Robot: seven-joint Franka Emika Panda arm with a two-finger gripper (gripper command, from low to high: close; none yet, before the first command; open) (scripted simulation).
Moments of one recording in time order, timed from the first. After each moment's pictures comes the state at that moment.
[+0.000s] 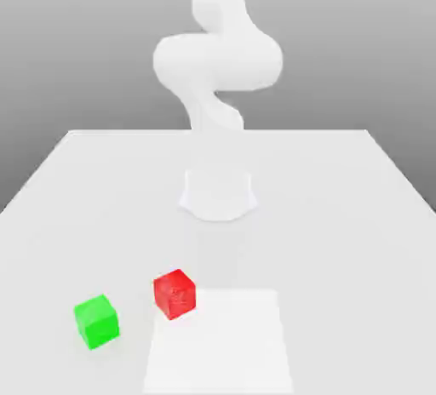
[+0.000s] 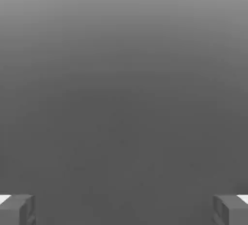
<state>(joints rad) 0.01 -0.73 -0.04 -2.36 -0.01 2.35 0.73</state>
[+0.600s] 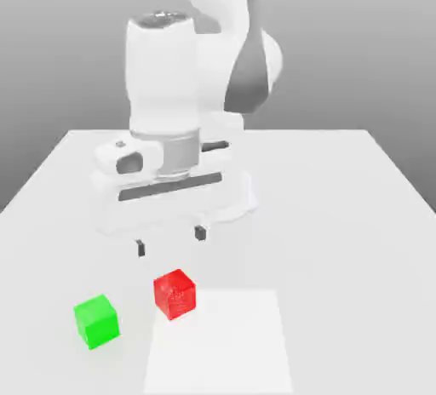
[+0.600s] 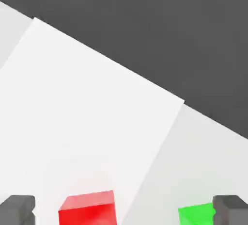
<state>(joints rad) 0.09 -0.07 -0.30 -2.87 -0.04 2.83 0.01</state>
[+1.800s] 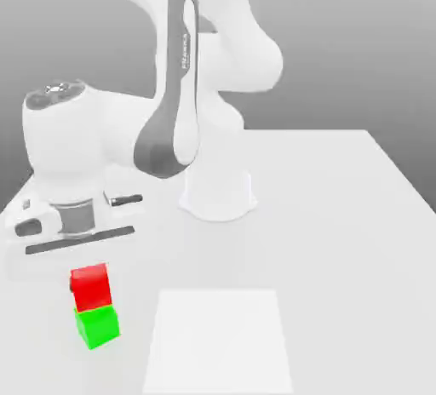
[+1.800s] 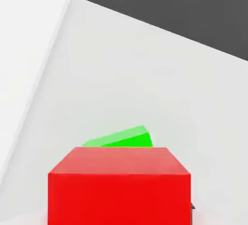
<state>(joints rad) -0.25 0.18 -0.18 -2.63 0.11 2.81 -0.11</state>
